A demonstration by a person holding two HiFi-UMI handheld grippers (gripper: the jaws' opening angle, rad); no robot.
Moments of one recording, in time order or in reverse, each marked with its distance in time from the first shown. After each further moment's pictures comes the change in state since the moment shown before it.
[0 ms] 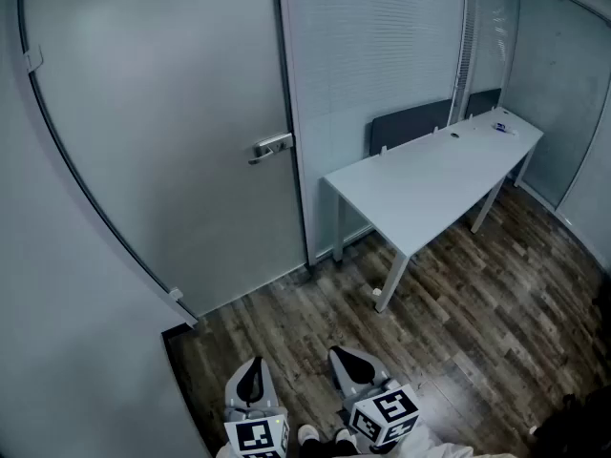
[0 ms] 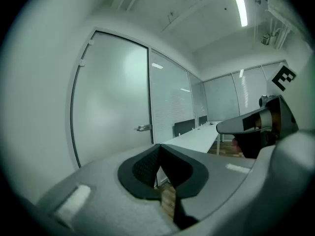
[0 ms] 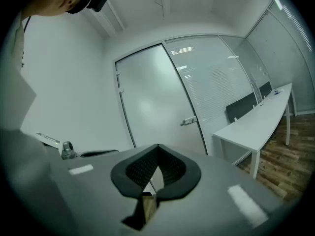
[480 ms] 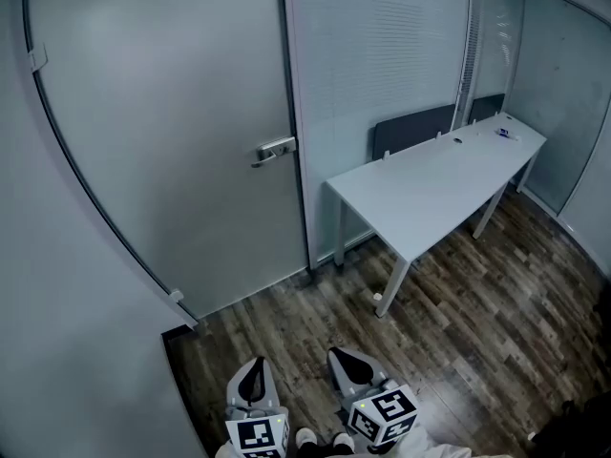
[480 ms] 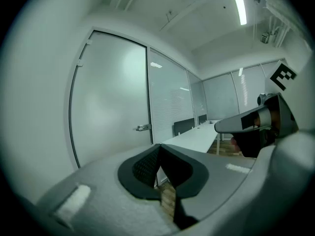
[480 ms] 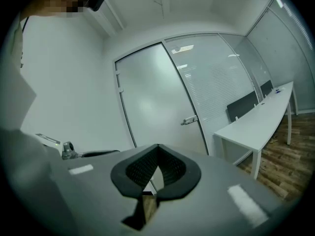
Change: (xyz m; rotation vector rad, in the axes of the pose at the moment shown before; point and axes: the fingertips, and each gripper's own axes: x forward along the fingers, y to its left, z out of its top) left arm 0.007 -0.005 -0.001 0.014 0.005 -0.008; right arm 0.004 -0.004 0.001 0.011 0.009 0.010
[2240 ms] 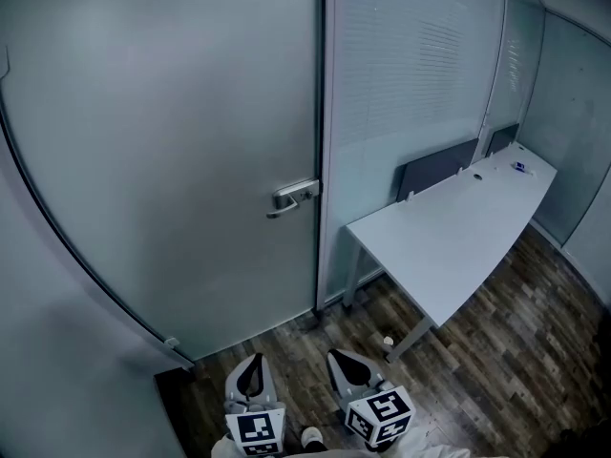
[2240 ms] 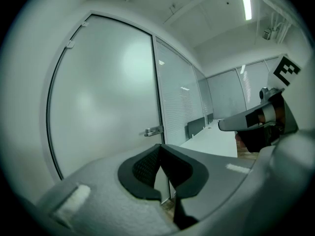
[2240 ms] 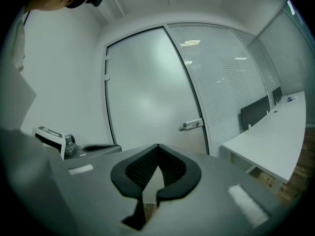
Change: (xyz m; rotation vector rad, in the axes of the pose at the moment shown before) left arm 0.238 0.137 0.010 0.046 -0.005 -0.012; right arm 0.251 -0.064 0.048 -0.087 0.029 -0.037
